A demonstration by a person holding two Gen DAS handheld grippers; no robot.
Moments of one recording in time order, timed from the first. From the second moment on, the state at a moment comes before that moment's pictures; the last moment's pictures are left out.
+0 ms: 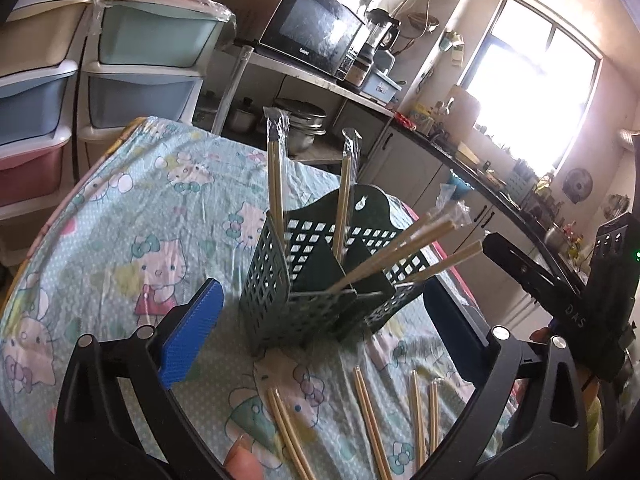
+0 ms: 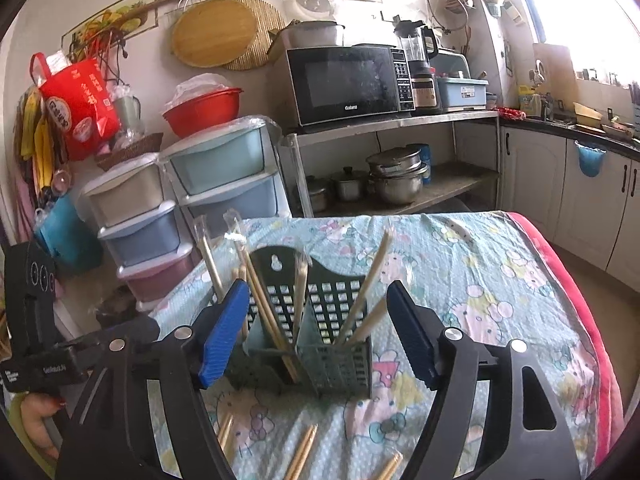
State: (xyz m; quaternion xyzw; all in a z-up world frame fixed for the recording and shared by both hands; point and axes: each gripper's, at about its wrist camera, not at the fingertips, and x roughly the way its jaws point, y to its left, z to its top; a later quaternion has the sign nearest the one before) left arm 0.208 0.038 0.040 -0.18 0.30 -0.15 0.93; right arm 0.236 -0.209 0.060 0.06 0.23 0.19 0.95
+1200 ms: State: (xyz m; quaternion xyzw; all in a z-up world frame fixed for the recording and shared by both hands) left arm 0.182 0.029 -0.010 -0.18 0.37 -0.16 0.90; right arm 0.193 -0.225 0.005 0.02 0.30 0.20 0.93
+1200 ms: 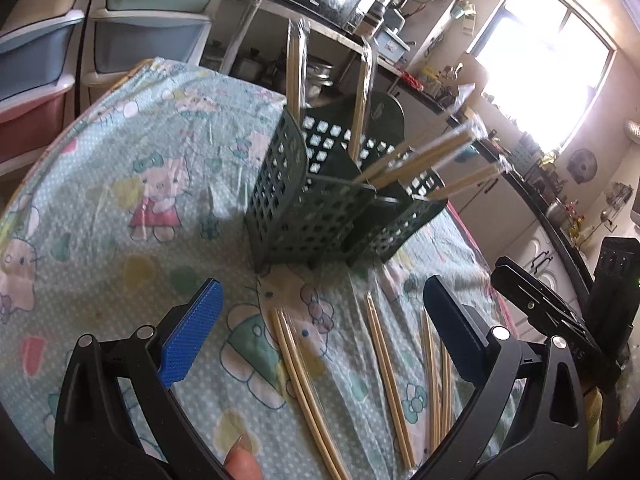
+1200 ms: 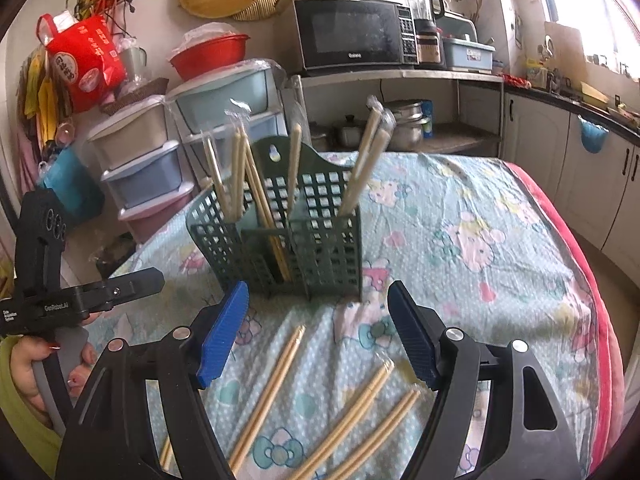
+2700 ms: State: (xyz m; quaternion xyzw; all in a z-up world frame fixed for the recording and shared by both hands) left arm 0.217 0.007 -0.074 -0.18 0.48 -0.16 0.84; right arm 0.231 -0.241 -0.080 0.04 0.48 0.18 0.86
